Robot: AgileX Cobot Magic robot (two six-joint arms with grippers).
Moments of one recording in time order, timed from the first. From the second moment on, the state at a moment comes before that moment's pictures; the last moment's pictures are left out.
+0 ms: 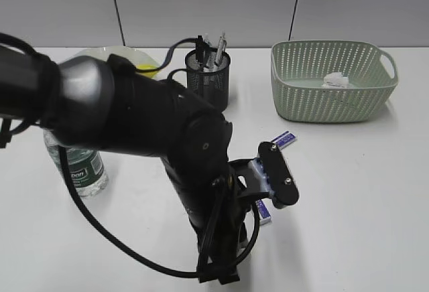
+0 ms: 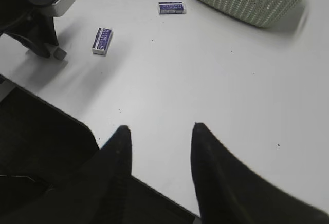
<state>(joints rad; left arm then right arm) -0.98 1.99 -1.18 -0.10 0.65 0.48 0.51 0.16 -0.51 0.00 1.03 -0.09</state>
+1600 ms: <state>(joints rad) -0.59 2.14 -1.47 -0.48 -0.18 0.35 0.51 0.16 -0.51 -0.01 1.03 -0.09</state>
